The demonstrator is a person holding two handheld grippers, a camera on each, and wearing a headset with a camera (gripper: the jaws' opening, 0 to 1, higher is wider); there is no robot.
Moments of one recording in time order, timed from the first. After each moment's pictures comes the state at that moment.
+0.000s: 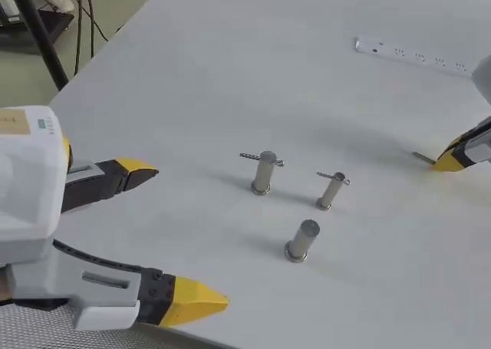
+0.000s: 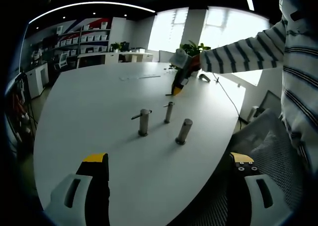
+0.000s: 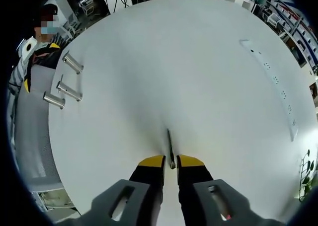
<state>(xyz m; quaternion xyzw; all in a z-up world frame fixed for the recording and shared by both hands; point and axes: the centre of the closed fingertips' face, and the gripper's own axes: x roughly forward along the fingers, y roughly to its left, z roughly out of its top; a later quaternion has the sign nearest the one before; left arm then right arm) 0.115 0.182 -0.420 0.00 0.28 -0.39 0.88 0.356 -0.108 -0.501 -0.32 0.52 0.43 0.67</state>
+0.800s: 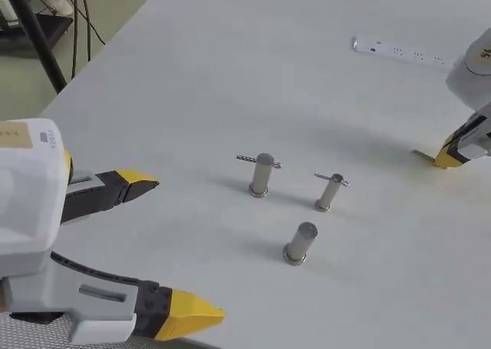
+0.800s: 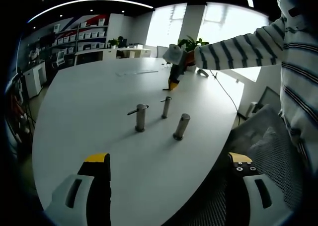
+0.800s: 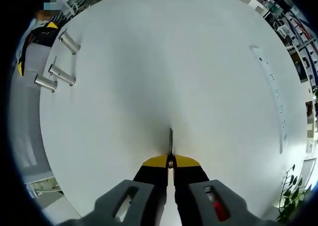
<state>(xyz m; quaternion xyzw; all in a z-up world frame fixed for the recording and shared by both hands) 0.110 0.177 -0.424 0.02 0.30 -0.40 0.87 0.350 -0.105 -0.500 -0.40 0.52 0.41 0.63</state>
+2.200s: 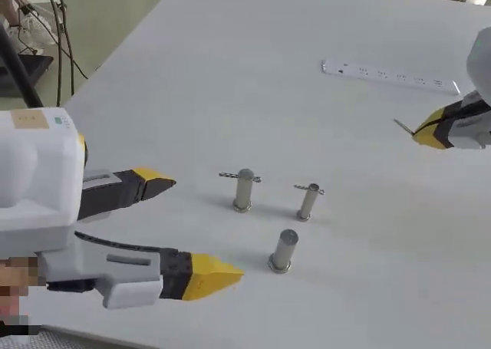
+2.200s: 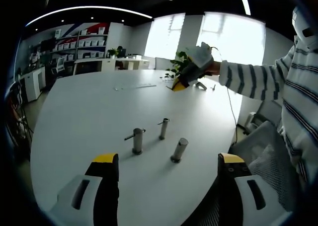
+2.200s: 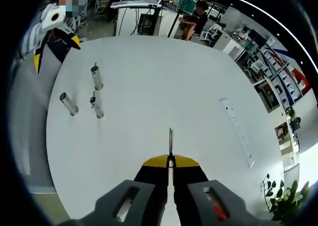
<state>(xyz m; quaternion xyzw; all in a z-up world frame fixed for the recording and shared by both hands) 0.132 0.155 -0.392 -0.01 0.25 -0.40 0.88 0.321 -0.071 -0.405 -0.39 0.32 0.41 0.76</state>
